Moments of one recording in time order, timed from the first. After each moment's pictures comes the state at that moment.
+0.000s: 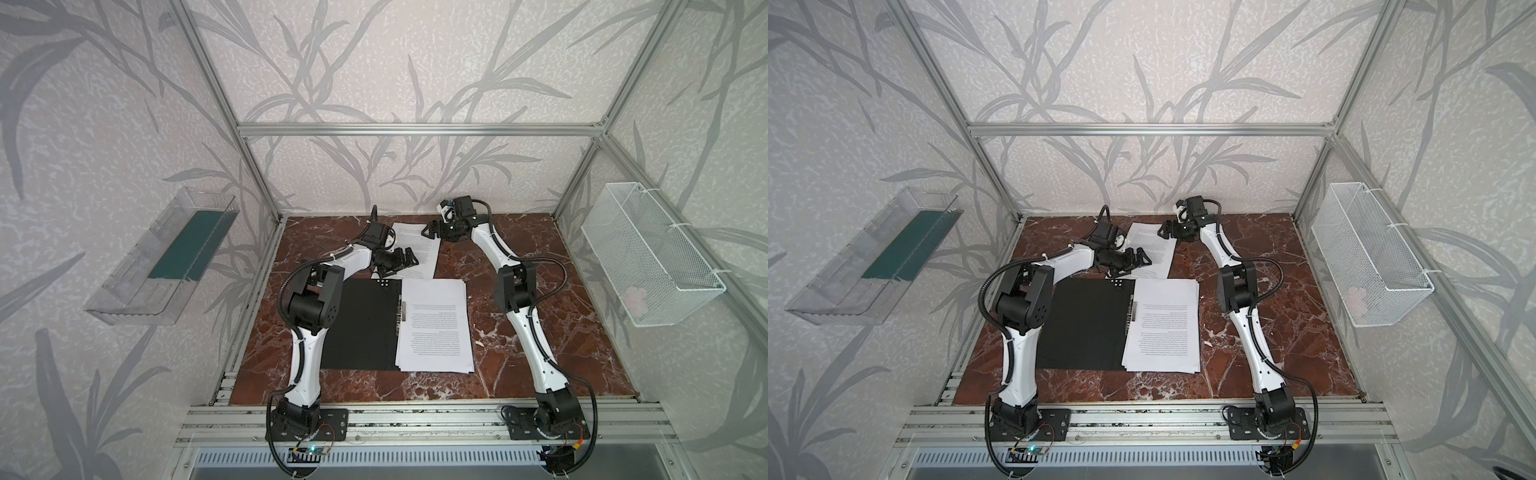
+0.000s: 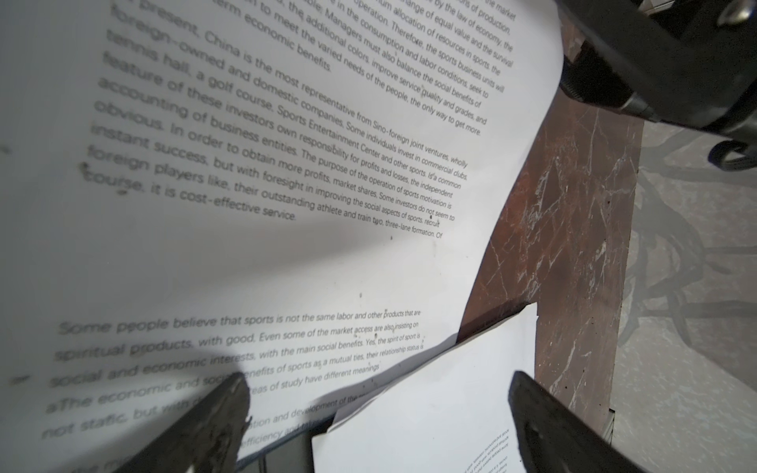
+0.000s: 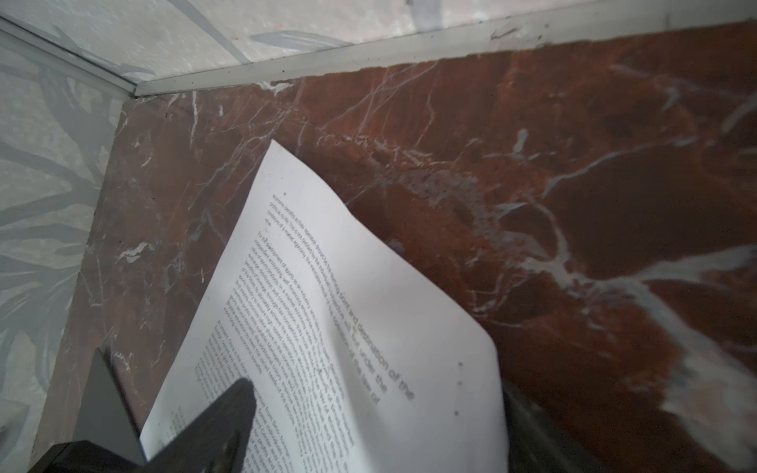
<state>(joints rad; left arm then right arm) -0.34 2.18 1.56 -0.38 0.49 -0.55 0.27 2.83 2.69 -0.72 -0.55 0.31</state>
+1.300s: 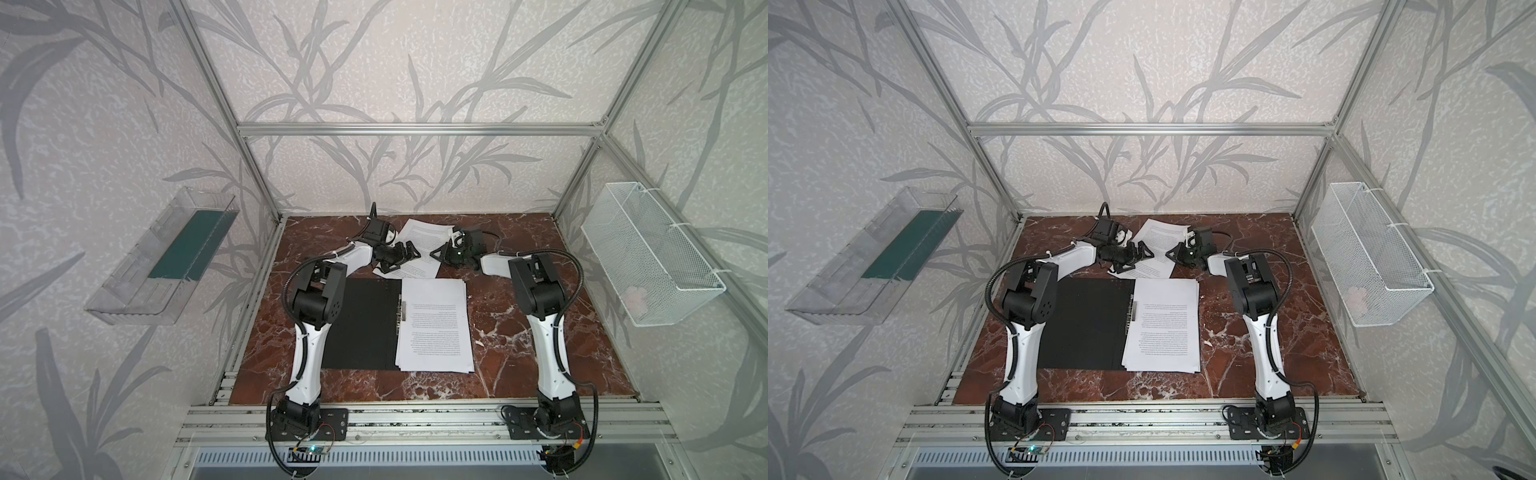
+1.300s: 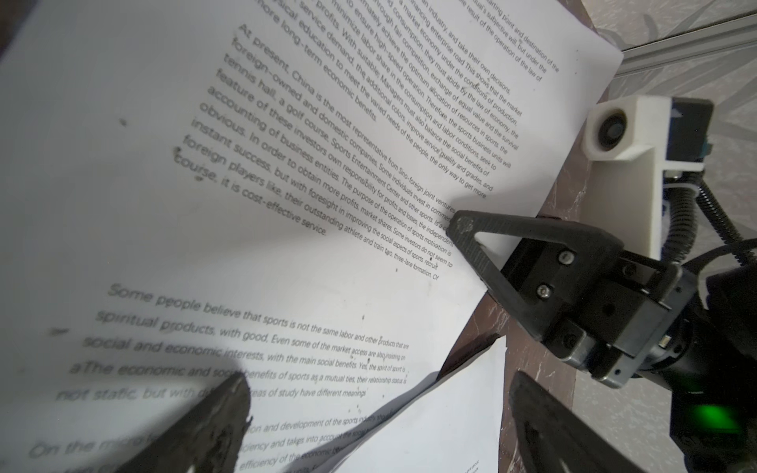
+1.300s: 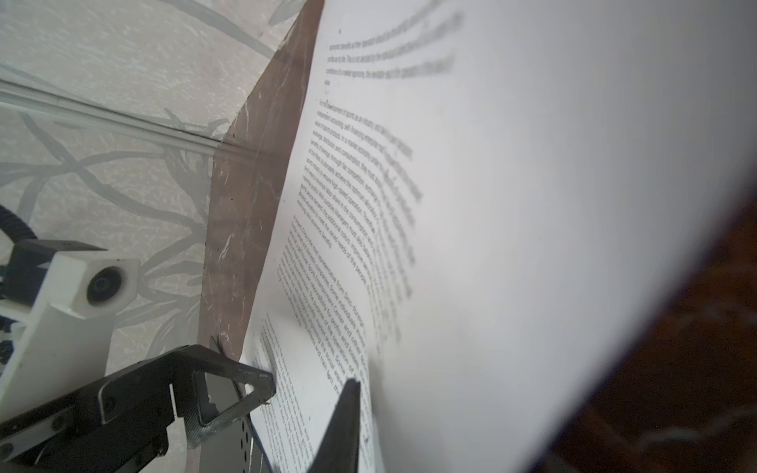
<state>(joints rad) -0.33 2.25 1.65 -0.33 0.54 -0.63 0.27 2.37 1.53 0.20 -0.62 0.75</state>
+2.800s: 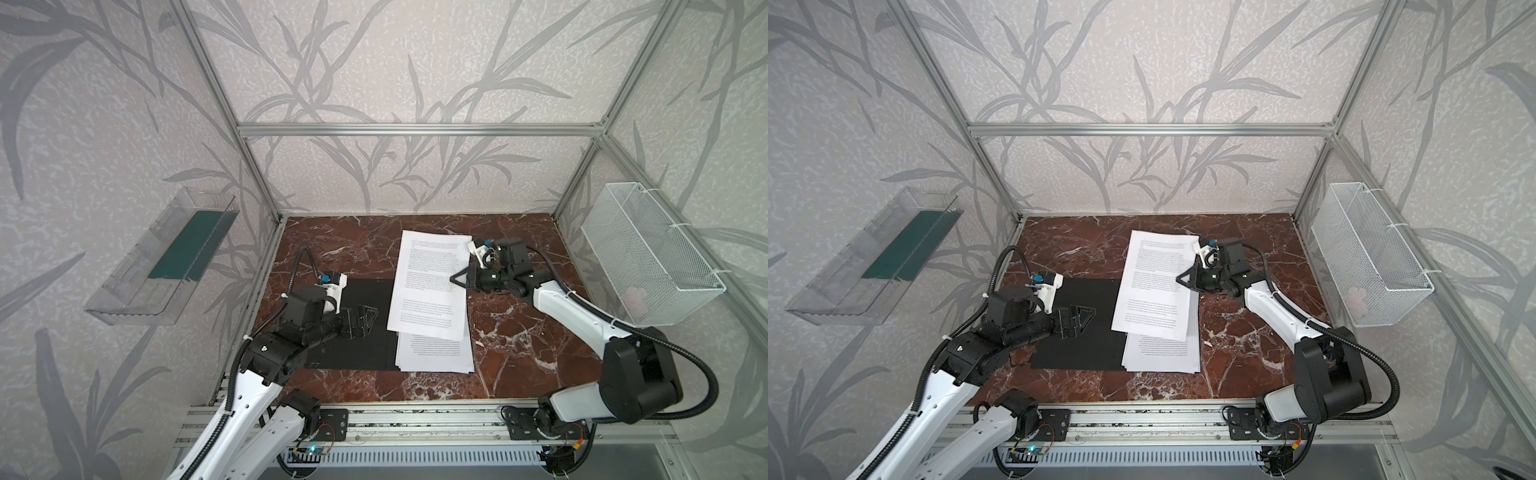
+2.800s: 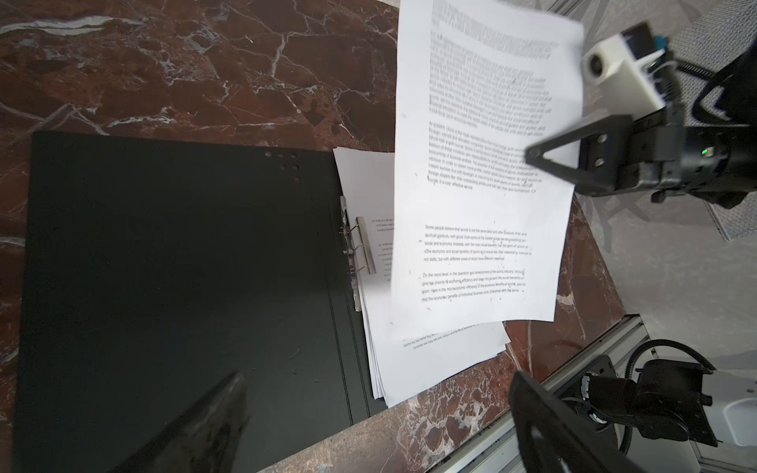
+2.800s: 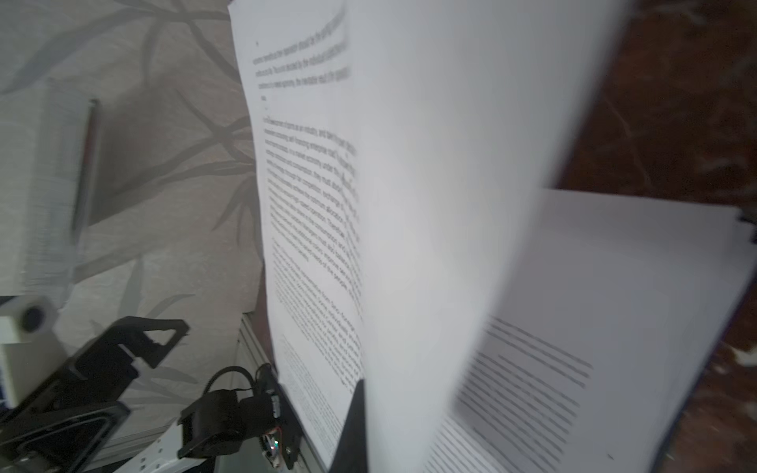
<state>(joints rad) -0.40 0.70 0.80 -0.76 0.24 -0.43 0.30 1.46 0.94 -0.30 -0.69 0.54</state>
